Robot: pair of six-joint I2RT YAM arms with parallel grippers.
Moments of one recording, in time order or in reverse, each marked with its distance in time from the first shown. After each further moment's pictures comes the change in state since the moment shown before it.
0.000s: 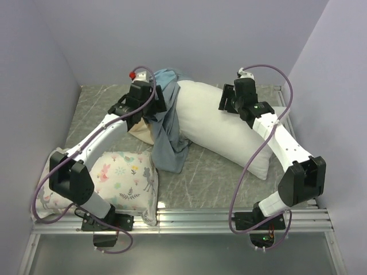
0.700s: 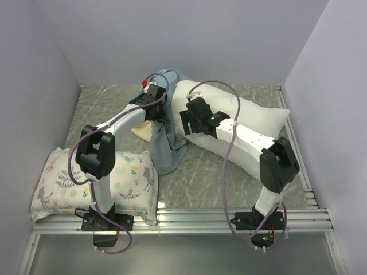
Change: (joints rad) left arm 0.006 0.363 0.100 -0.051 -0.059 -0.064; right arm 0.360 0.211 0.023 -0.021 0.125 -0.115
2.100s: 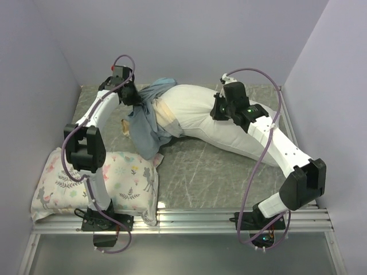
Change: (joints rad) left arm 0.300 0.051 0.220 -0.142 0.259 0.068; right arm -0.248 -0.242 -0.004 -0.077 -0.270 0.088
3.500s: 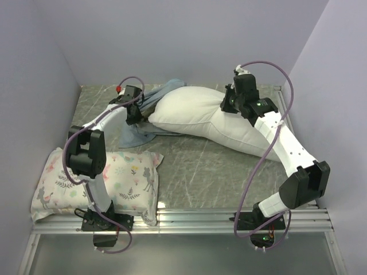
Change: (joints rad) left arm -0.107 -0.106 -0.319 0.067 -0.277 -0.064; right arm -0.074 0.016 0.099 -0.057 0.052 0.053
